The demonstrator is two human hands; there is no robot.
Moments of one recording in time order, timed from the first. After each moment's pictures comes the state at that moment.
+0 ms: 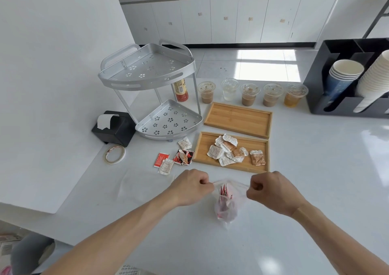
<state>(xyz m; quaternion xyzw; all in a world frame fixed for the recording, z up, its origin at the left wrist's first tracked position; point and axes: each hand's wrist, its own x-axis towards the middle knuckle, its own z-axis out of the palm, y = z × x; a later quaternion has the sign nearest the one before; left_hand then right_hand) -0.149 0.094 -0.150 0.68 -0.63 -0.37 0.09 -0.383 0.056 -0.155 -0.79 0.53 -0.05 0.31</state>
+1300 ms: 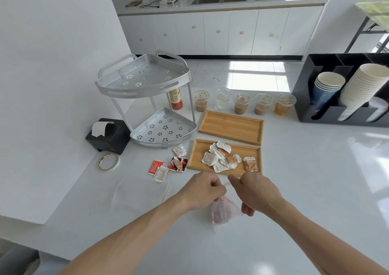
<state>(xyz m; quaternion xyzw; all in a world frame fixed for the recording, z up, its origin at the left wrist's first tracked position) -0.185 0.094 -0.132 0.65 -0.58 -0.47 0.17 -0.343 0.064 -0.125 -0.71 0.63 0.02 0.32</state>
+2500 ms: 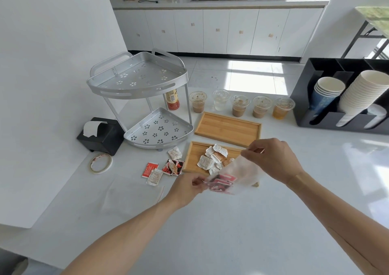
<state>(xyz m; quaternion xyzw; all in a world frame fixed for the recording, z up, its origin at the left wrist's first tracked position) -0.144 0.053 -0.230 0.65 -0.57 -0.43 0.26 -0.381 -0.009 -0.090 -0.72 0.61 -0.16 0.27</state>
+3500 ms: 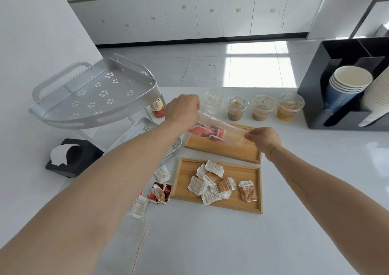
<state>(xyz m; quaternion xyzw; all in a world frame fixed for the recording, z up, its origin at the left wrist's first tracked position) -0.157 -0.208 -0.116 0.73 -0.68 -0.02 0.07 -0.390 -0.227 -0.232 -0.51 0.71 -0.22 0.43</state>
